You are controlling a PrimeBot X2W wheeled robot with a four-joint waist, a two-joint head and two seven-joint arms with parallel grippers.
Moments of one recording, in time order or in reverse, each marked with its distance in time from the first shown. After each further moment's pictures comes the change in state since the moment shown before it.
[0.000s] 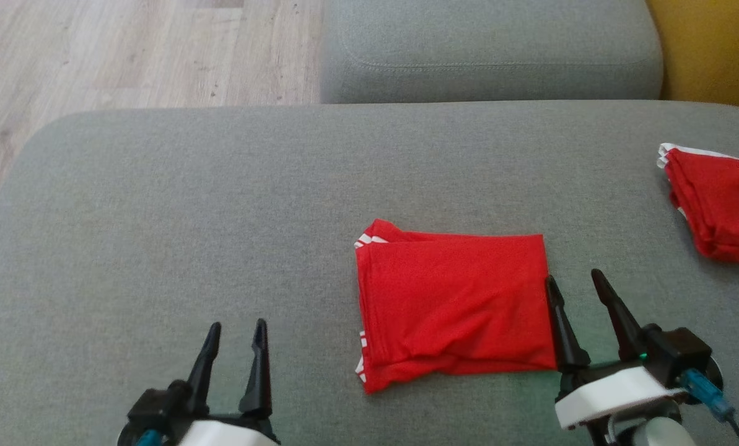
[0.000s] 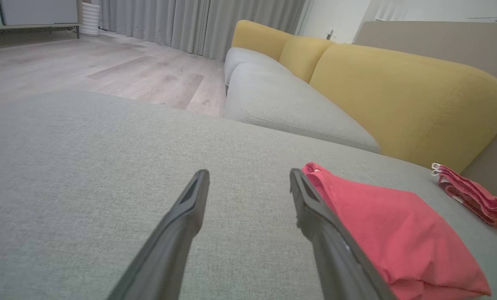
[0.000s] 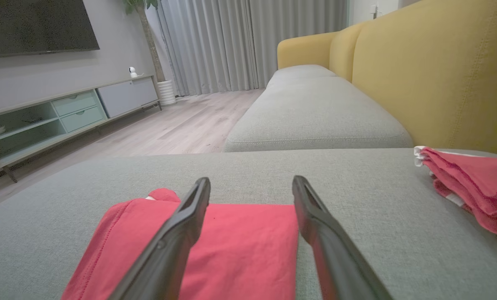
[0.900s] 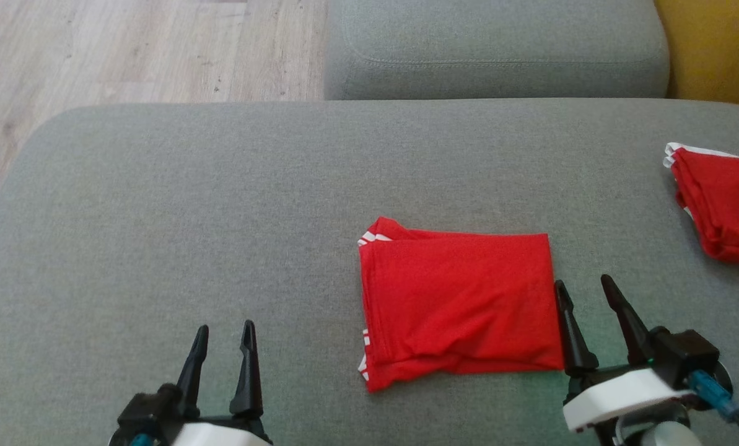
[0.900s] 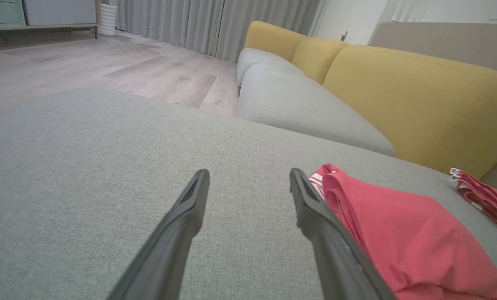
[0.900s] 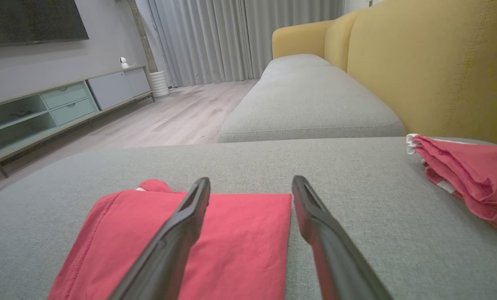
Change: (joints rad) left arm 0.030 -0.011 0.052 -0.003 0.014 -0.001 -0.001; right arm 0.023 0.004 -0.034 -0.015 -0.001 0.000 0.033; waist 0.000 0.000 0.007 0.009
